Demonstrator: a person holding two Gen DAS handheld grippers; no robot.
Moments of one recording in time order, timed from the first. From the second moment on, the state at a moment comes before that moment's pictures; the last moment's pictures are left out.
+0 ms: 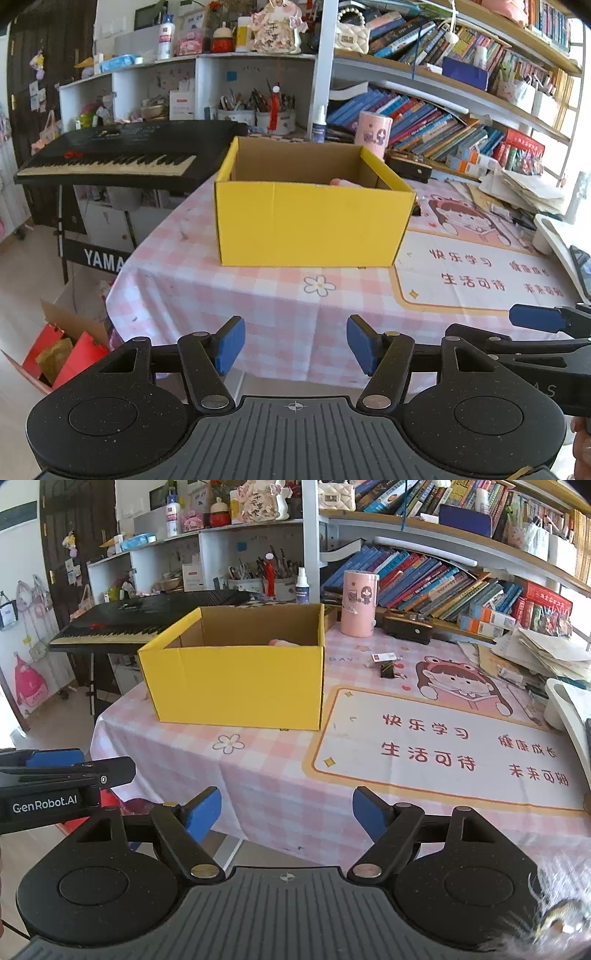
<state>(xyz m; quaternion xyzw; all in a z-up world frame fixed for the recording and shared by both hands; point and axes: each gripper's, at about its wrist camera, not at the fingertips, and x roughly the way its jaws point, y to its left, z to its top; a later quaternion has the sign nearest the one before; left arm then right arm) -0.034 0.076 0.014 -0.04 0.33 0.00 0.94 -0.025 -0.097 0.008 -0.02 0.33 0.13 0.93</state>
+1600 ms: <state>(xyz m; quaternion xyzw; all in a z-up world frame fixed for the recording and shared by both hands) 0.051 -0.060 -0.005 0.03 0.36 -0.17 0.92 0.018 -0.226 -0.010 0.03 0.37 -0.01 0.93</state>
